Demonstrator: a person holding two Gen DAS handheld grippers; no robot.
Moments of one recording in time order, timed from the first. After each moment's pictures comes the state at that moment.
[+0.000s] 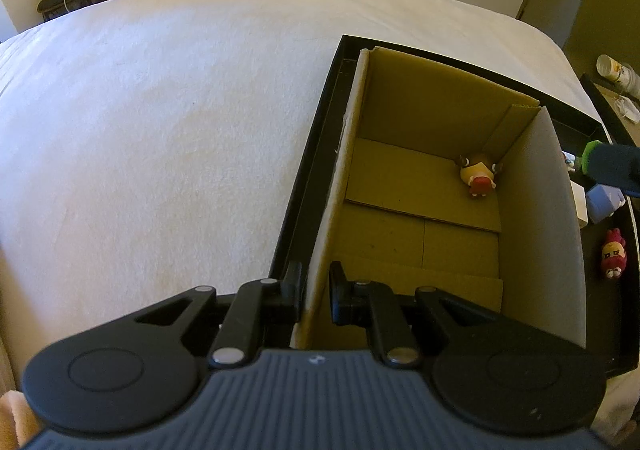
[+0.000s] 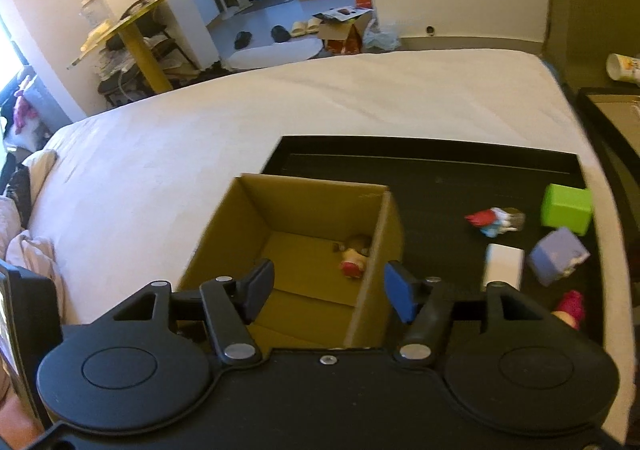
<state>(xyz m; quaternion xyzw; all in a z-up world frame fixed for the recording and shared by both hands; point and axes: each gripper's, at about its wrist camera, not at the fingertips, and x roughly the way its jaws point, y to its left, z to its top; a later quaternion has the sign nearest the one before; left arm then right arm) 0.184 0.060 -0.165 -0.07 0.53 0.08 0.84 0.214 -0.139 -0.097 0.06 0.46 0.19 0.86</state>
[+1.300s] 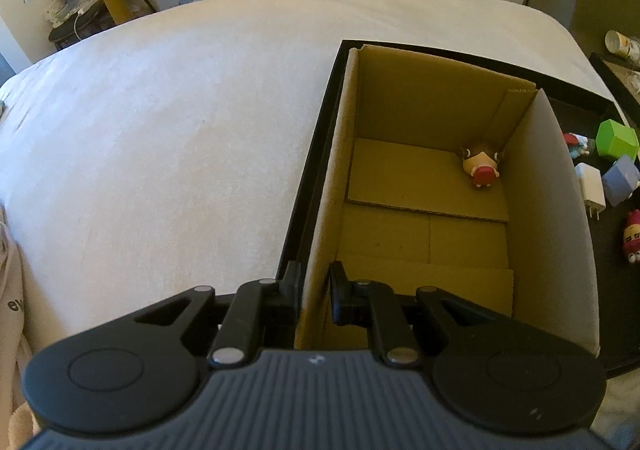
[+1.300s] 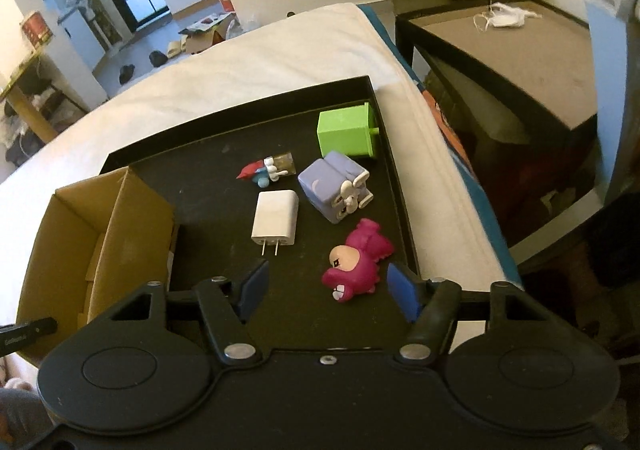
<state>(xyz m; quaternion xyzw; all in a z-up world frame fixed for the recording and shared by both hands) 0.184 0.035 -0.166 -0.01 0.53 0.11 0.84 0.201 -0.297 -0.167 0.13 0.49 0.04 0.86</state>
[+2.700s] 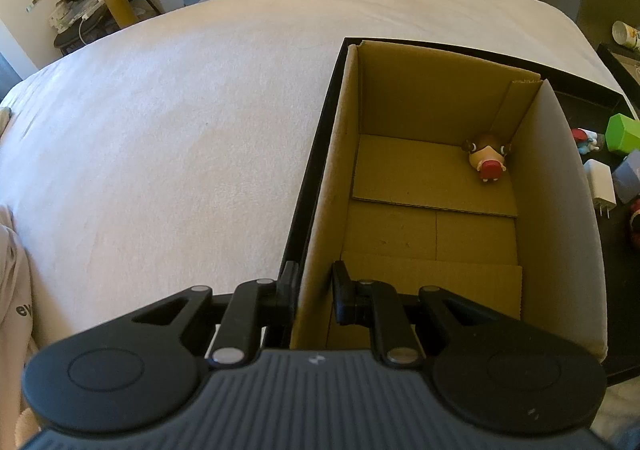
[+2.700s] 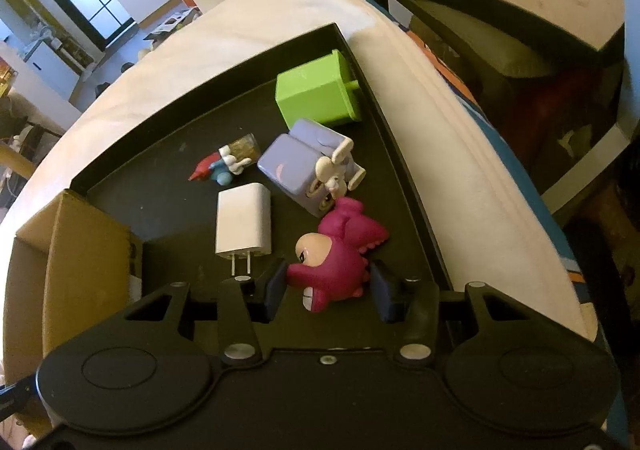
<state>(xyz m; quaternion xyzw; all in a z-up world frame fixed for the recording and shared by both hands) 0.187 0.031 -0.168 0.01 0.53 0.12 0.84 0.236 -0.298 -0.223 0.20 0.52 0.02 0.83</state>
